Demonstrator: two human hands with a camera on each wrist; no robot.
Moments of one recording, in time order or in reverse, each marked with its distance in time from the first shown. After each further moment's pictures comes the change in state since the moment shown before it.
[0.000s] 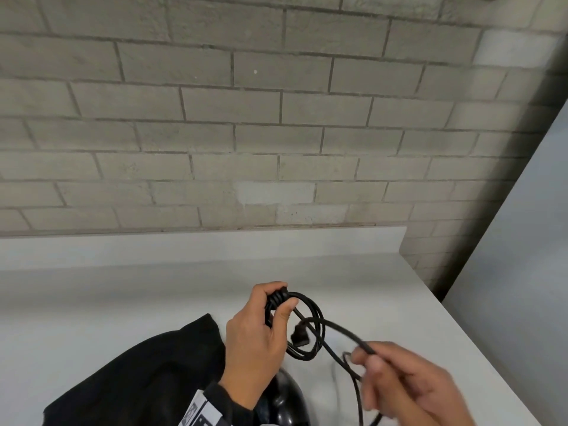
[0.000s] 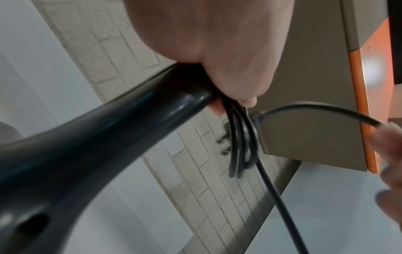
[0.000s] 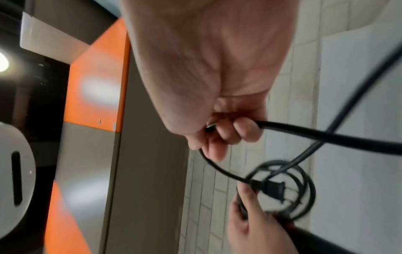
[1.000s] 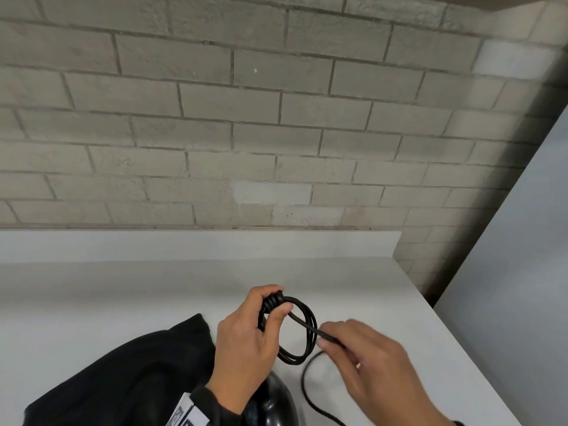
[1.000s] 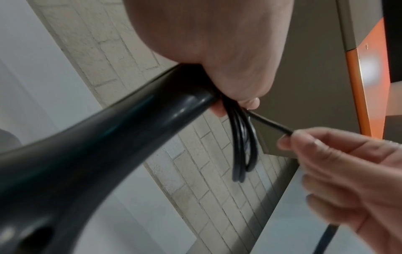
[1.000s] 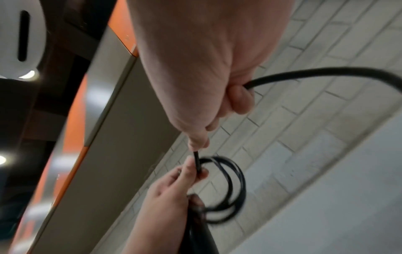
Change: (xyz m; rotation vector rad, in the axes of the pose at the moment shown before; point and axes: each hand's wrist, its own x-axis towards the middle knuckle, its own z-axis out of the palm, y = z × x) left_hand 0.003 0.001 -0.003 0.025 -0.017 0.068; right_hand 0.045 0.040 0.000 -0.795 -0.127 -0.476
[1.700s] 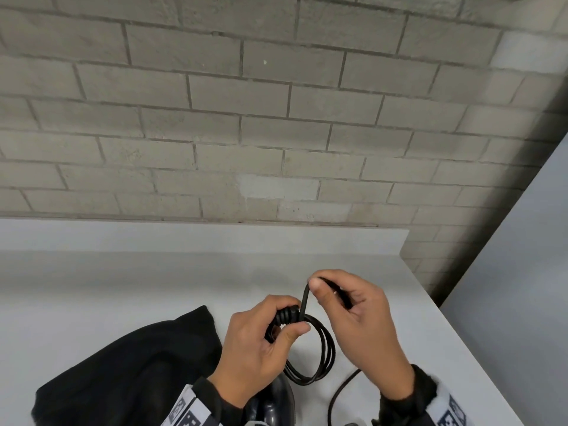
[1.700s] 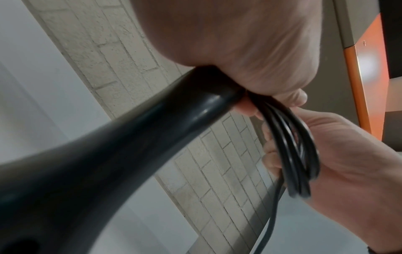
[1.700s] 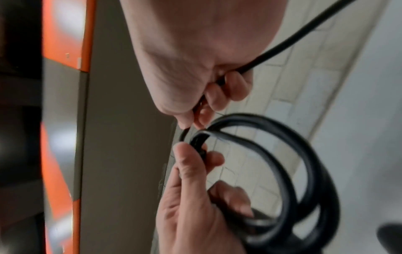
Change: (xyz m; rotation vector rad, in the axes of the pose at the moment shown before) left_hand -0.005 0.008 -0.004 -0.185 -0.100 0.184; right_hand 0.052 -0.014 0.006 0.629 0.196 0.211
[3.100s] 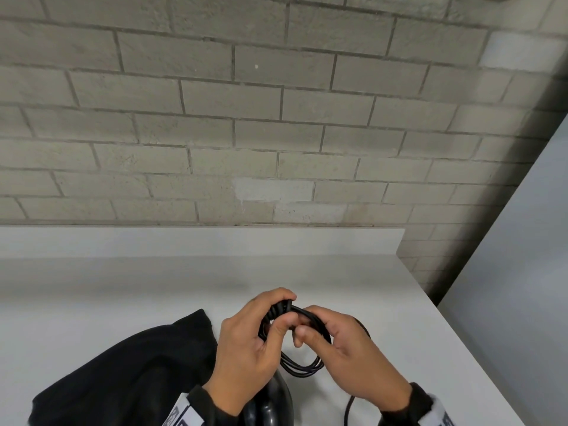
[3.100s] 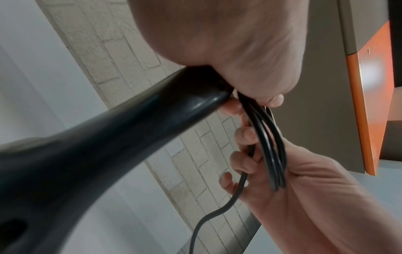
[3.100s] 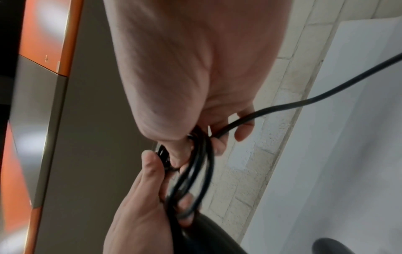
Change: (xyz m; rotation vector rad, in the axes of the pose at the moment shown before) left_hand -0.002 0.003 0.001 0.079 0.050 -0.050; right_hand -0.022 0.018 -0.005 -0.001 -0.423 0.107
